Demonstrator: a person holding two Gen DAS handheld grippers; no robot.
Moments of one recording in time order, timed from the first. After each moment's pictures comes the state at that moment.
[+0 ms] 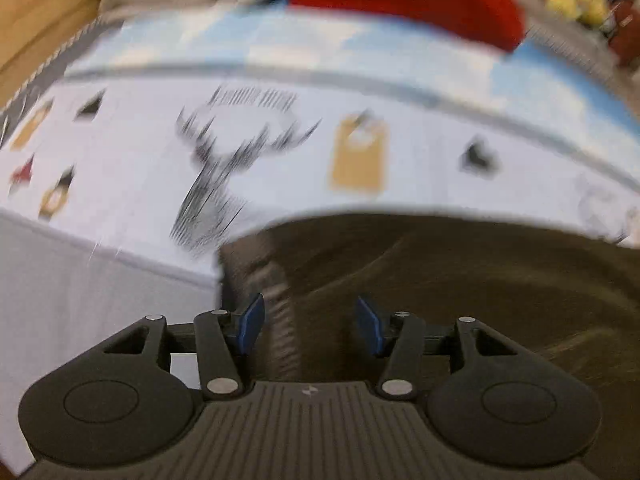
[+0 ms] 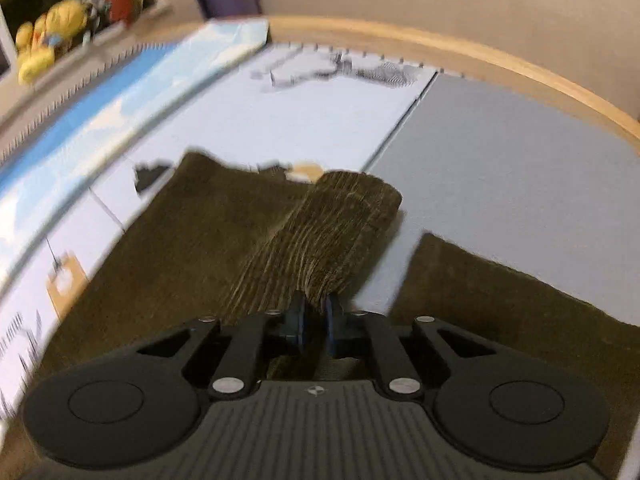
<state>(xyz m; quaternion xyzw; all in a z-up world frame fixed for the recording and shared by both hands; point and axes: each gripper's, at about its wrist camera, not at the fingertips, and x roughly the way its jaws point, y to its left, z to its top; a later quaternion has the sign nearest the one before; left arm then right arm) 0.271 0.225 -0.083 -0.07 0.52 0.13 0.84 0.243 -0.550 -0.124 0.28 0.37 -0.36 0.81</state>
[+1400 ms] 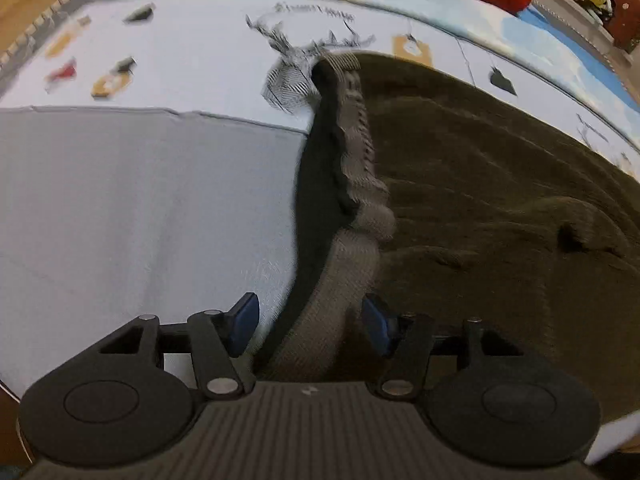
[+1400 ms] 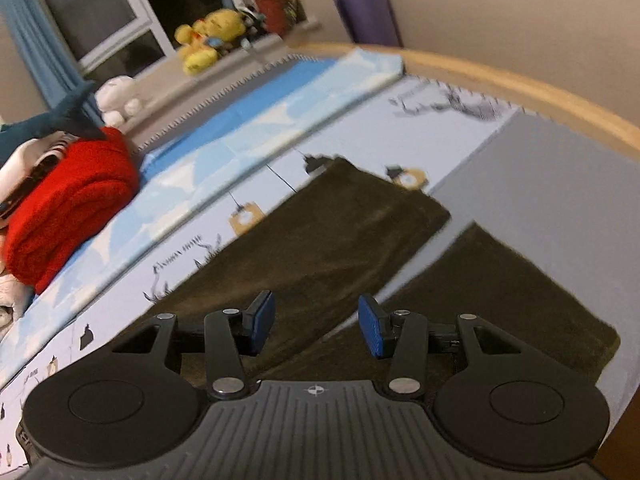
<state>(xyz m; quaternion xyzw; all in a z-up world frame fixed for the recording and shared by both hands) 0.123 0.276 -0.101 -0.10 0.55 0.10 0.82 0.096 -0.471 -0.008 0.25 0.30 -0.13 0.91</state>
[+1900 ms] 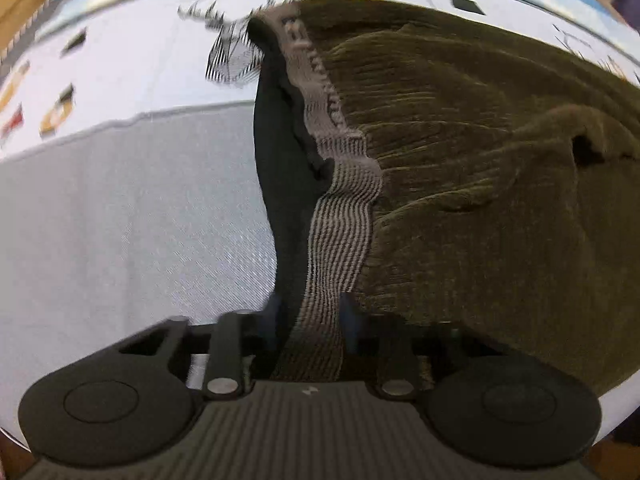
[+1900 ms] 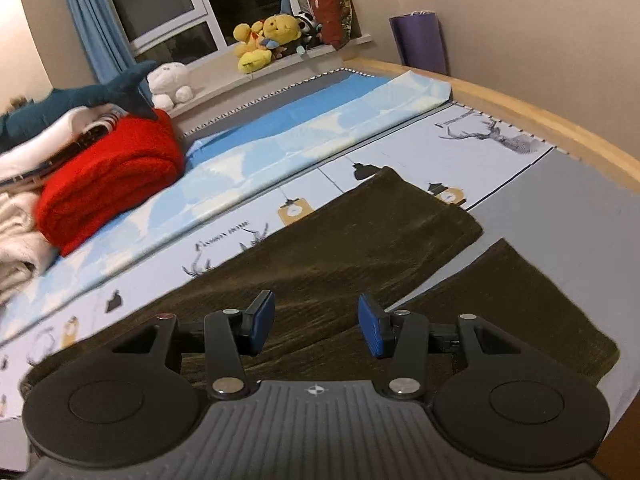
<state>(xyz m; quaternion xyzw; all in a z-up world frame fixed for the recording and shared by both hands) 0.138 0.255 -0.139 0.02 0.59 0.04 0.81 0.073 -0.432 0.007 0.21 0.30 -0.09 0.93</state>
